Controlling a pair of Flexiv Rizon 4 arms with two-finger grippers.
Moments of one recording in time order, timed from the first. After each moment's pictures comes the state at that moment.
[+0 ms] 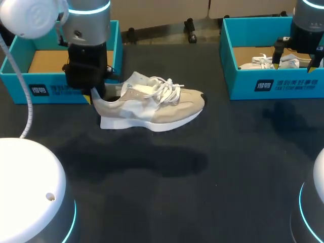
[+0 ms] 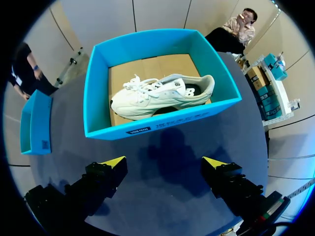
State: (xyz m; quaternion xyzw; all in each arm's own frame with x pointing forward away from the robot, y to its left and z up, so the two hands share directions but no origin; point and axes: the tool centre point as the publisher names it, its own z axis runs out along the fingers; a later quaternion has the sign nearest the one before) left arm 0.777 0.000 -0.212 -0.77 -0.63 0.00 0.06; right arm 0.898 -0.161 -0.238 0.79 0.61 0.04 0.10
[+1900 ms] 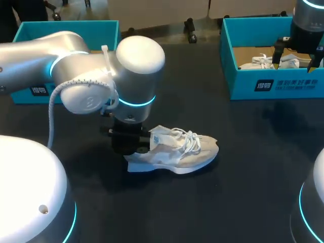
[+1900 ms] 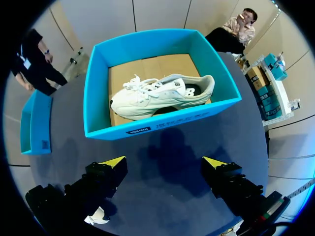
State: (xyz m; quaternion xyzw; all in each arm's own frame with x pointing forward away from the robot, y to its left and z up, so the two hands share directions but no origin) left arm 0.737 -0.051 -0.378 -0.71 -0.70 -0.09 0.06; right arm 0.898 -0.161 -0.238 0.79 0.61 0.04 0.10
